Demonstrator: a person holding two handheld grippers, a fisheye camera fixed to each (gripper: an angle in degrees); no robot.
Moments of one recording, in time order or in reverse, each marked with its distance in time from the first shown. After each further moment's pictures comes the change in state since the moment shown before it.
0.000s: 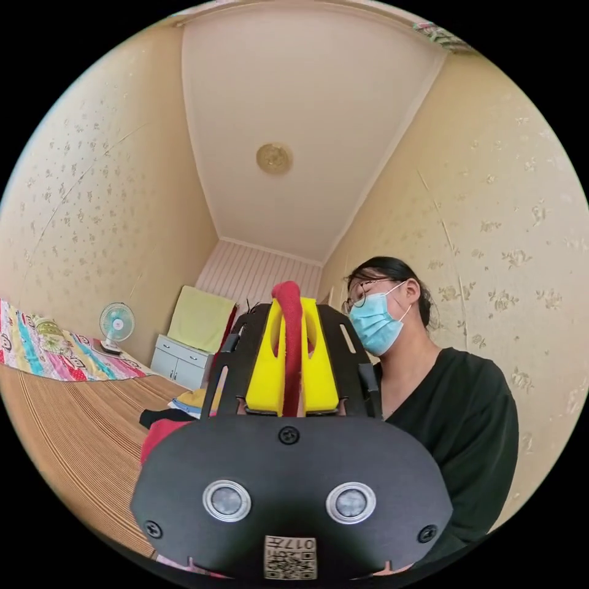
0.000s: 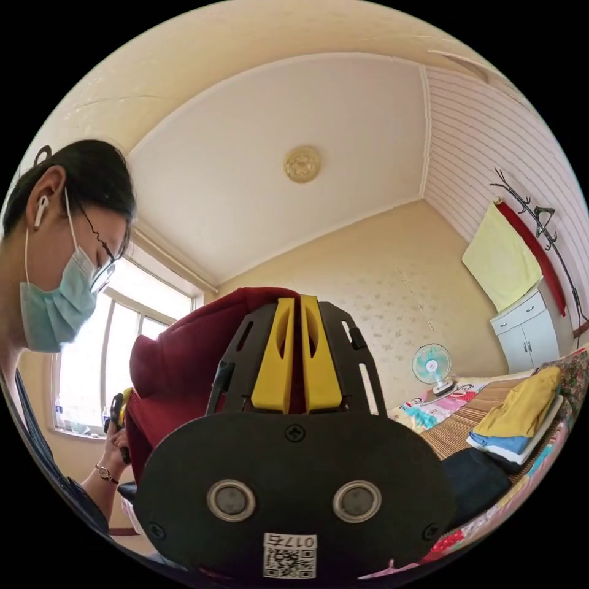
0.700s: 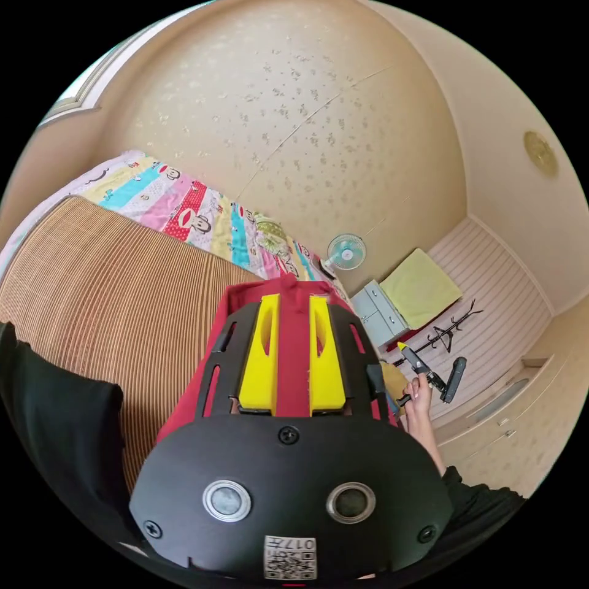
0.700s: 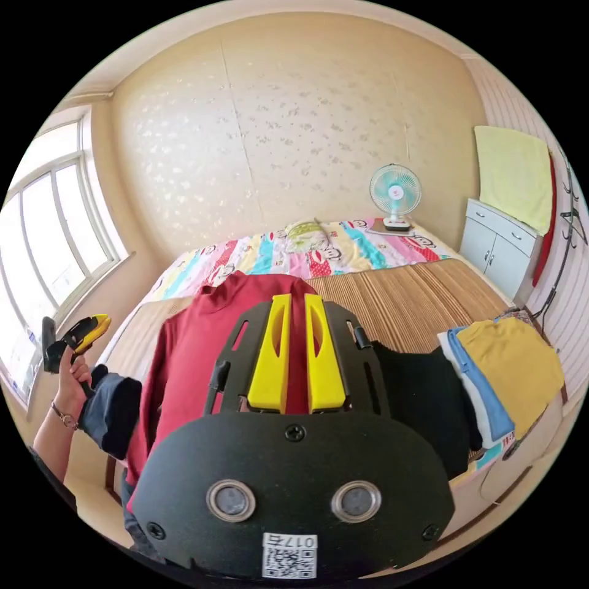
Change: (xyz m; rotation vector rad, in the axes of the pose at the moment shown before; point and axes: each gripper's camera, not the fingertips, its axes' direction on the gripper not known) left arm -0.465 0.100 0.075 -0.435 -1.072 -0.528; right arm 0.146 0.320 0.396 -1.155 0.332 -0.072
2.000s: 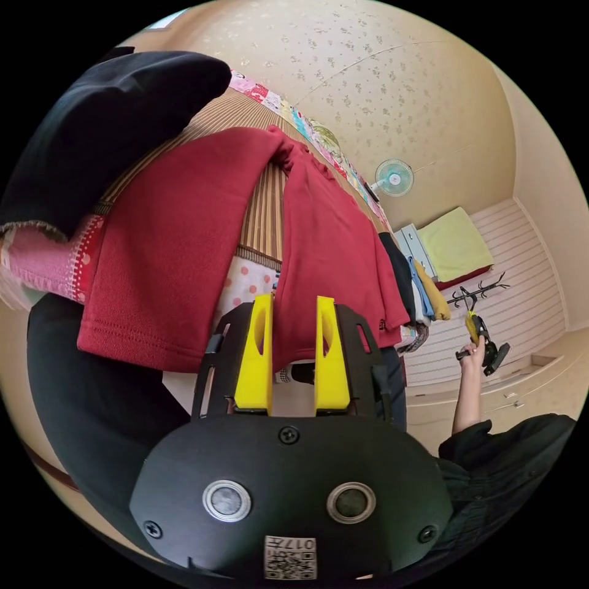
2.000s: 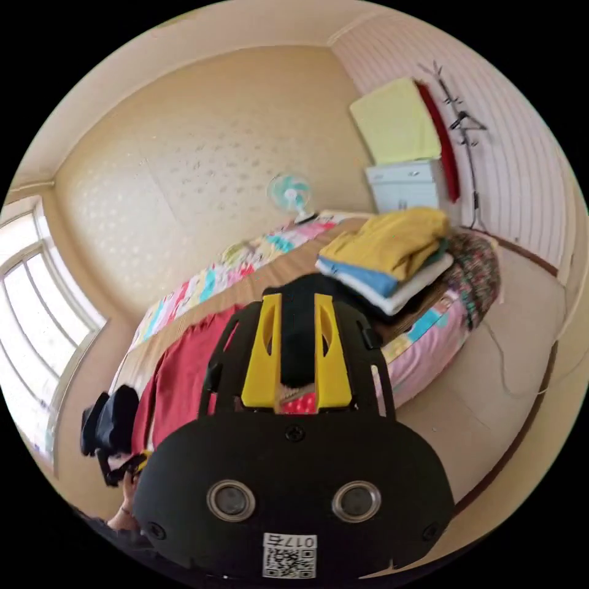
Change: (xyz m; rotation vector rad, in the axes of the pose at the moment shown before) left arm -0.087 0.311 -0.038 -0.225 -0.051 -0.223; right arm 0.158 0.148 -0.159 0.005 -0.013 0.374
